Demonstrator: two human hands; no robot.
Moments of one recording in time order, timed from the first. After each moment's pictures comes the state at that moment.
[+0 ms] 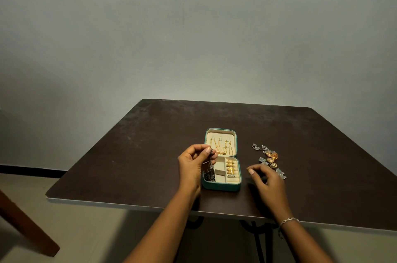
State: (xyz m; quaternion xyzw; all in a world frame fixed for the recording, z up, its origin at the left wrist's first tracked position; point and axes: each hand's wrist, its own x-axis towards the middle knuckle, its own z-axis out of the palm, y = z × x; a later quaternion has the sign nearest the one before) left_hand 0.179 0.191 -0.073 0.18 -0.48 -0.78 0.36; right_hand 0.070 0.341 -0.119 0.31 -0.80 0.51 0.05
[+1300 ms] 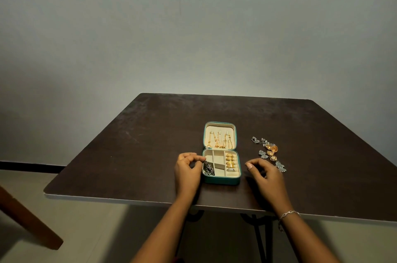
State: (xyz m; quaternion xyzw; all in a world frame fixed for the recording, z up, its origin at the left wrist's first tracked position) left_hand 0.177 0.181 -0.119 0.32 -0.70 -0.52 0.37; right_hand 0.067 0.341 -0.120 0.32 -0.81 0.49 0.02
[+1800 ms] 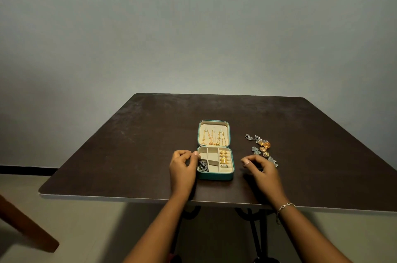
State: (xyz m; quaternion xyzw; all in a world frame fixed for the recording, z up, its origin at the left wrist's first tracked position) left_hand 0.177 0.181 -0.121 0.32 -0.73 -0.45 0.40; right_hand 0.067 0.346 -0.118 0.28 -0.76 0.59 -0.04
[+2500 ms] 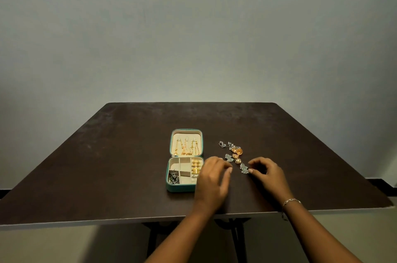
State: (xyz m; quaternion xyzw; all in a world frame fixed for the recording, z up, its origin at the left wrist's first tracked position) left_hand 0.121 0.274 -0.116 0.01 -0.83 -0.32 0.45; right_hand -0.001 0.412 -0.121 0.26 -0.86 0.45 0.02
